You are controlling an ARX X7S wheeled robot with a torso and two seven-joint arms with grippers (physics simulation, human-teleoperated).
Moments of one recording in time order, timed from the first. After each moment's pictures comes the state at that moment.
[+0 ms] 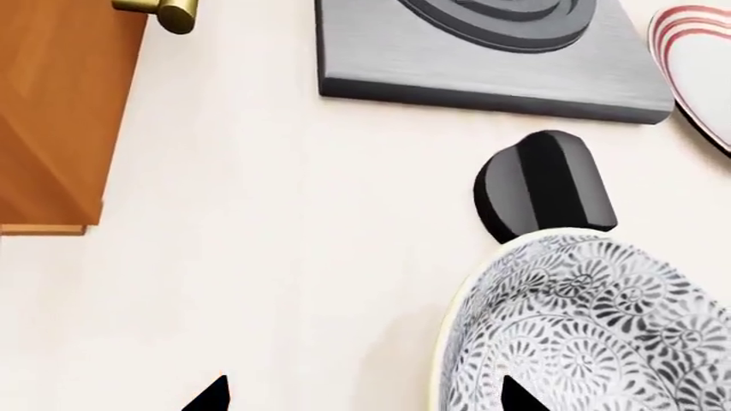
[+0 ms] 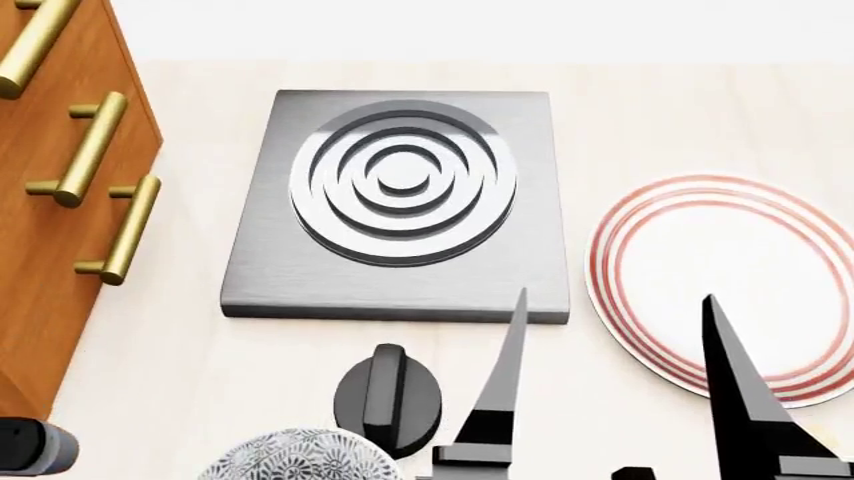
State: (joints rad) left arm -0.26 -0.65 0.06 0.57 -1.56 -1.02 -0.84; right arm 0.08 0.38 -0.25 -0.92 0.29 0.42 0.51
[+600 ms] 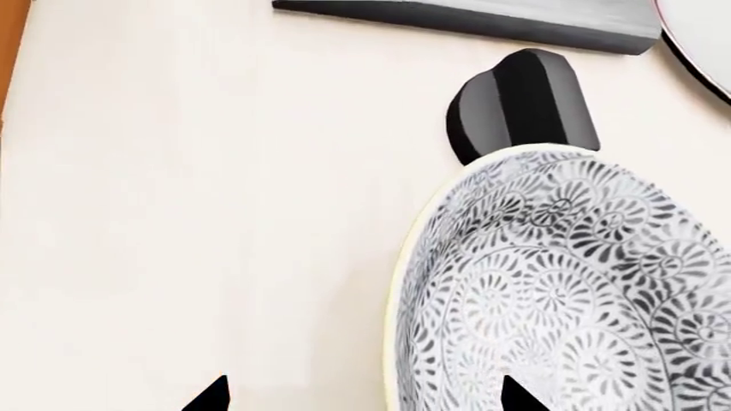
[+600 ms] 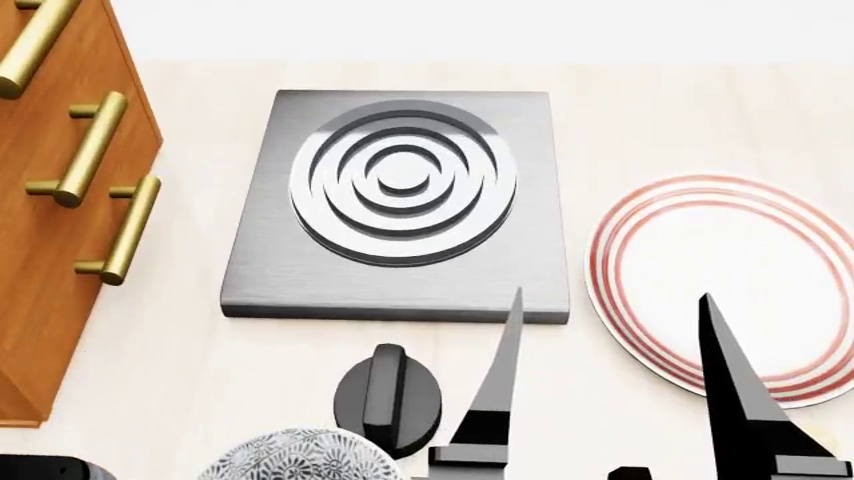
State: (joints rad) left arm -0.23 -0.62 0.12 0.54 -1.56 -1.03 -0.81; right arm 0.09 0.39 -0.26 -0.93 0.29 0.42 0.53
